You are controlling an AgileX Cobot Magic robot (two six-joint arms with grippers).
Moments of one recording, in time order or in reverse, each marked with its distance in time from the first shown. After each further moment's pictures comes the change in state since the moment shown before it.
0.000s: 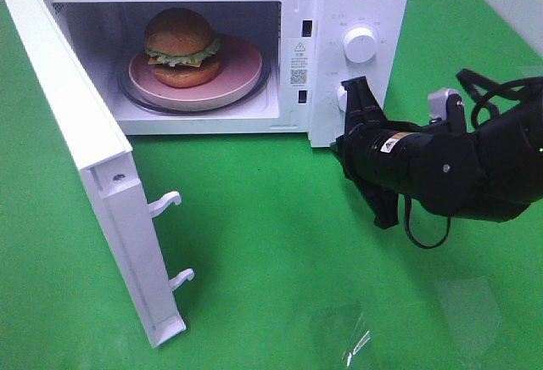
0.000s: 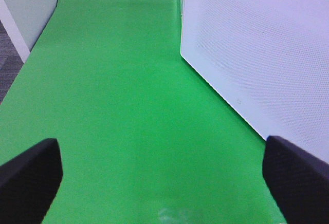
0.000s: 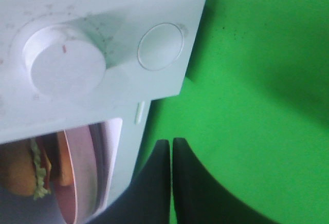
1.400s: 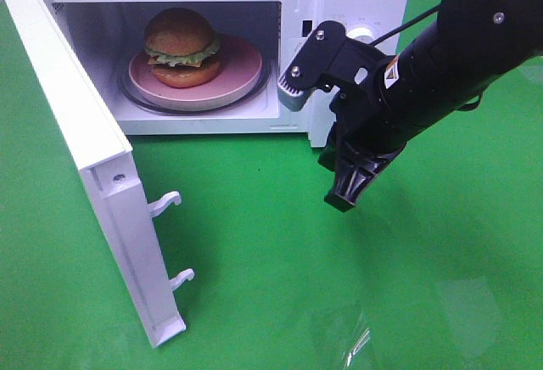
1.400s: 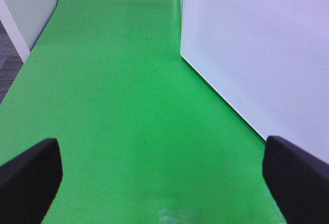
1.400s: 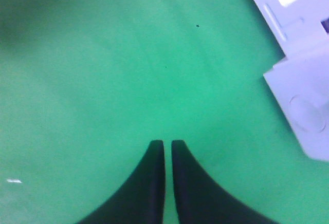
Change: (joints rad) left arm 0.000 0.000 0.000 0.000 0.000 0.000; right arm -0.015 -0.218 -0.279 -0.488 0.997 -1.744
